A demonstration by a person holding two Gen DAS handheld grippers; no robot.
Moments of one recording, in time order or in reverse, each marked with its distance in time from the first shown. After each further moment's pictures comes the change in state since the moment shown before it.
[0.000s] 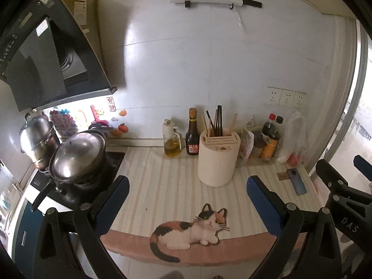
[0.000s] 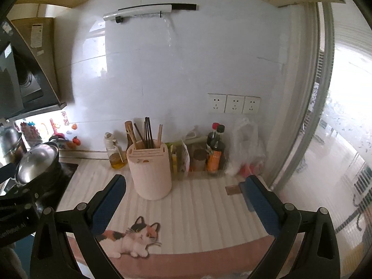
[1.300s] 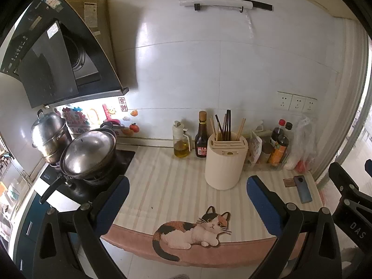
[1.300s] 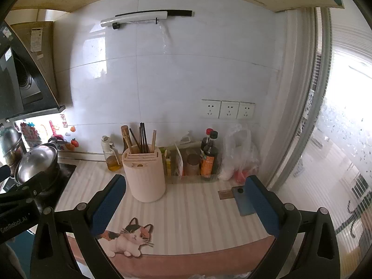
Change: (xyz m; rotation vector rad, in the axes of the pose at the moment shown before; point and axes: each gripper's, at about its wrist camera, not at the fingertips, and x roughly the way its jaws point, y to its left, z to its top) left arm -0.009 -0.013 0.010 -0.034 -0.004 0.086; right arm -0.006 -0.022 0.016 -0.015 -0.012 -0.002
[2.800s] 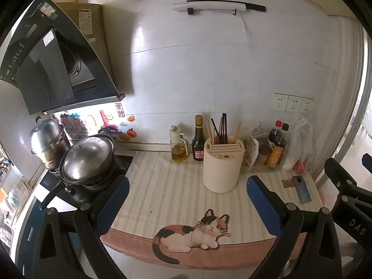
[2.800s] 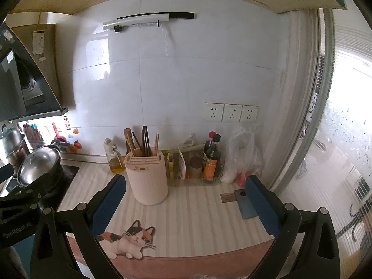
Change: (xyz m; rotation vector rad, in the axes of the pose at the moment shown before) left arm -0.001 -0.005 0.005 0.026 -0.020 -0.010; right arm 0.002 0.001 0.007 -0.002 -0.004 0.023
